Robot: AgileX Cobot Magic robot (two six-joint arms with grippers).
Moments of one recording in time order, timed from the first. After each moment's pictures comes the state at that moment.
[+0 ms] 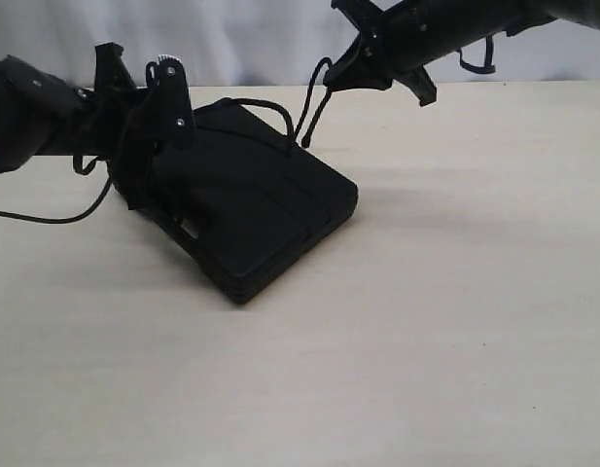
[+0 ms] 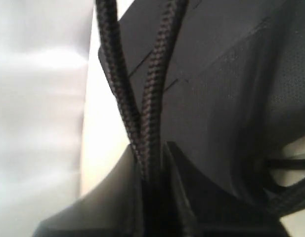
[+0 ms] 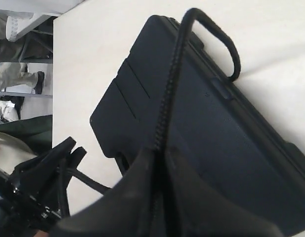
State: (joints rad) left arm -0.21 1.80 -0.99 -0.97 -0.05 2.11; right arm 0.14 2.12 -1.79 0.88 0.95 -0.11
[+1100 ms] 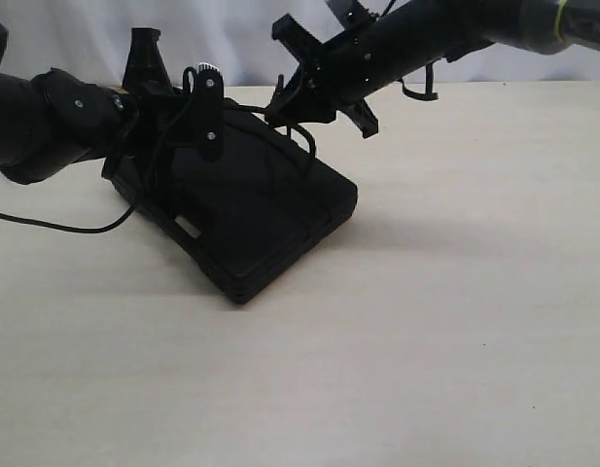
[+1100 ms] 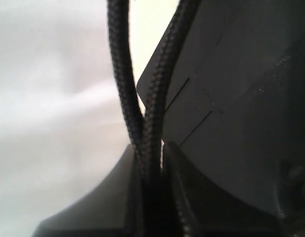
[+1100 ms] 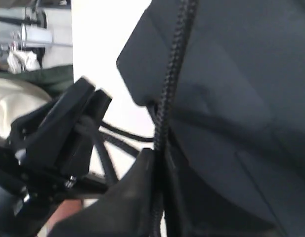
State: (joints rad) left arm -0.31 1.80 -0.99 -0.82 -0.22 2.11; right arm 0.26 2.17 -1.79 0.96 1.03 -0.14
